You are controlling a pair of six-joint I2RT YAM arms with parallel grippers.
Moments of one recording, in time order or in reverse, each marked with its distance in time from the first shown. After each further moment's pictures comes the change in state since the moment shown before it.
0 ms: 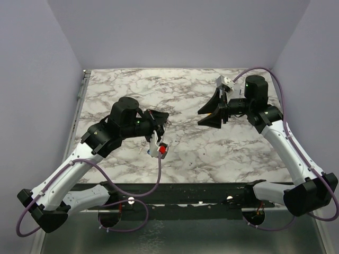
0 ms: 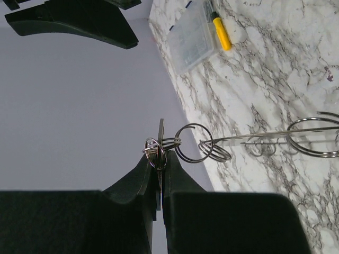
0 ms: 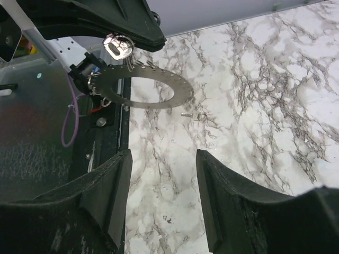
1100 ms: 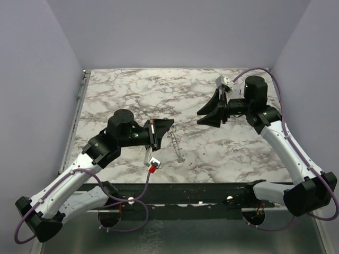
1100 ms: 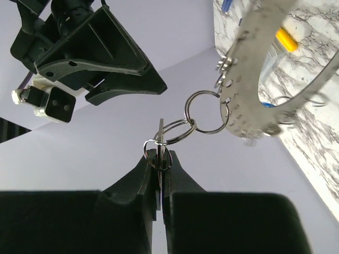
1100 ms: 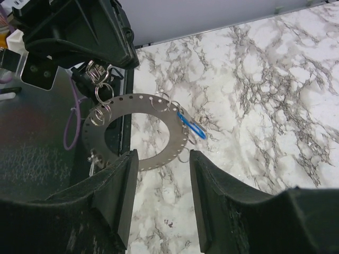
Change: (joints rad) left arm 0.000 -0.147 -0.266 0.258 0.148 0.463; right arm 0.007 0.000 -0.026 0.059 -0.011 0.042
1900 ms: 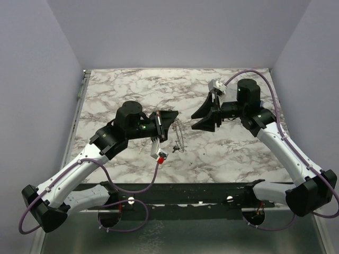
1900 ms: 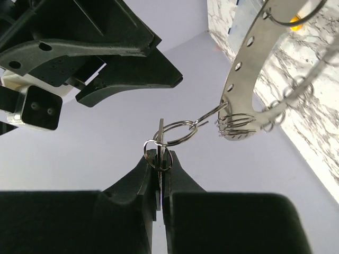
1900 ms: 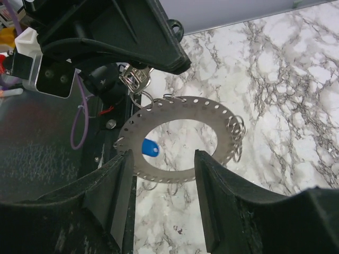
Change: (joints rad) left arm -0.015 0.130 0.103 0.008 -0.076 0.007; right arm 0.085 0.000 -0.023 0.036 0.057 0.036
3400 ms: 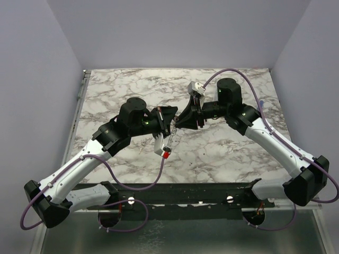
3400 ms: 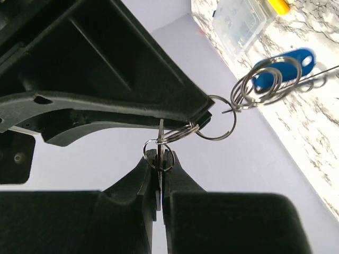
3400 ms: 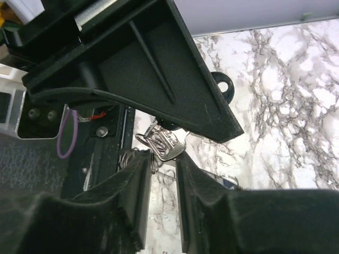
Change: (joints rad) left arm -0.017 0.059 0.073 -0.045 -0.114 -0.063; right arm 0.223 0.108 0.096 0.037 0.190 -0.014
